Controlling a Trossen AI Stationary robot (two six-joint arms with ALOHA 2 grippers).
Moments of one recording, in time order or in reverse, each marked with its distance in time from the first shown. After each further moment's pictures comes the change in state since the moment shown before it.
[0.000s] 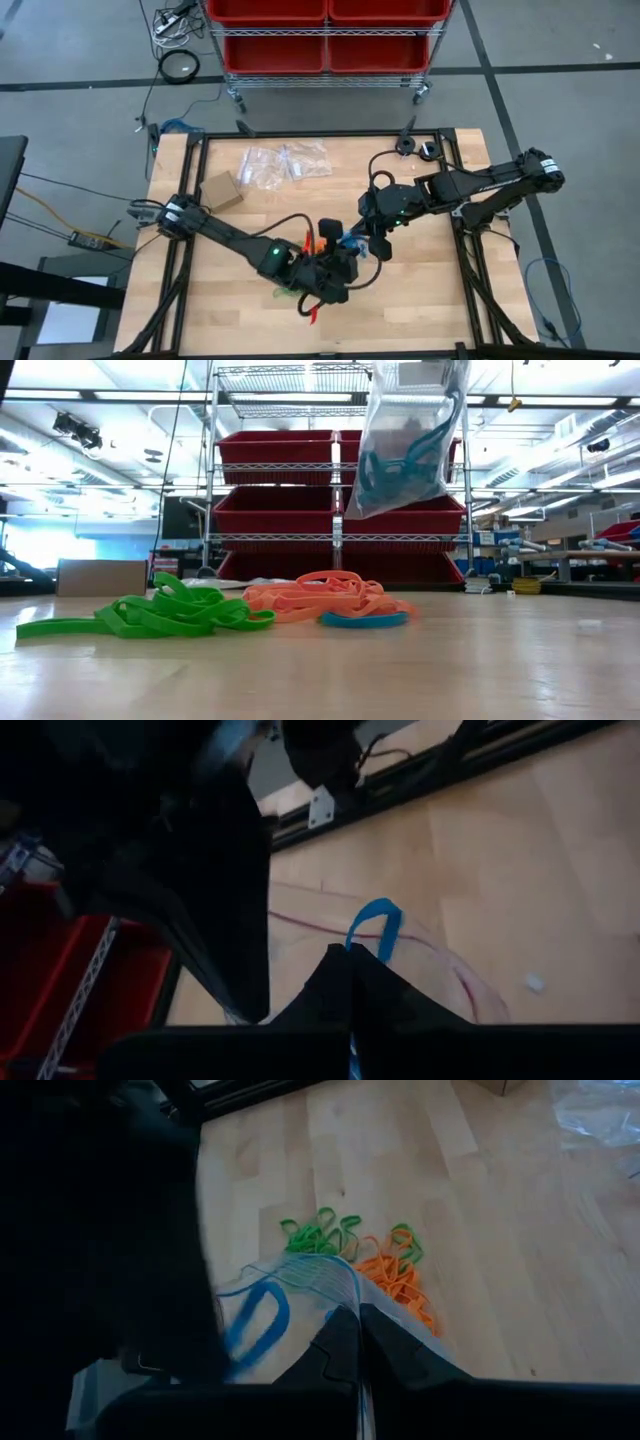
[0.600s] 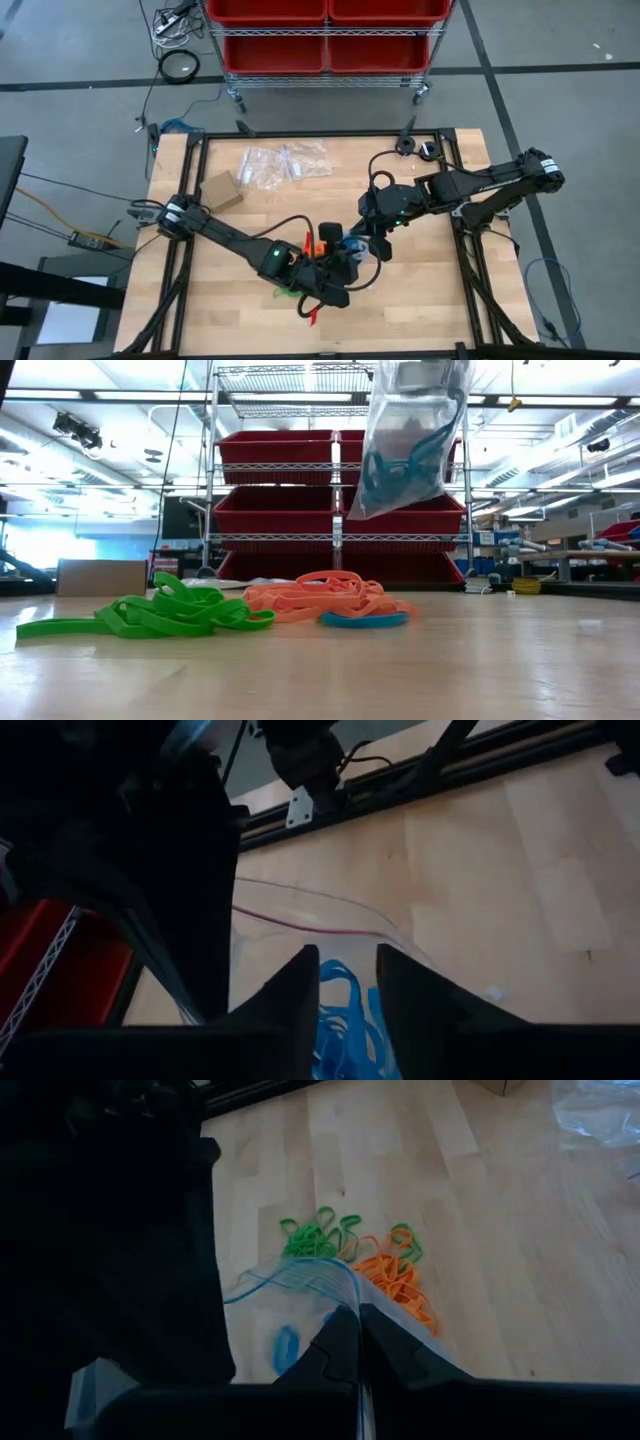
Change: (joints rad) left arm -0.002 0.001 -0.008 0.022 0.043 -0.078; right arm 0.000 0.000 0.000 -0.002 0.000 -0.002
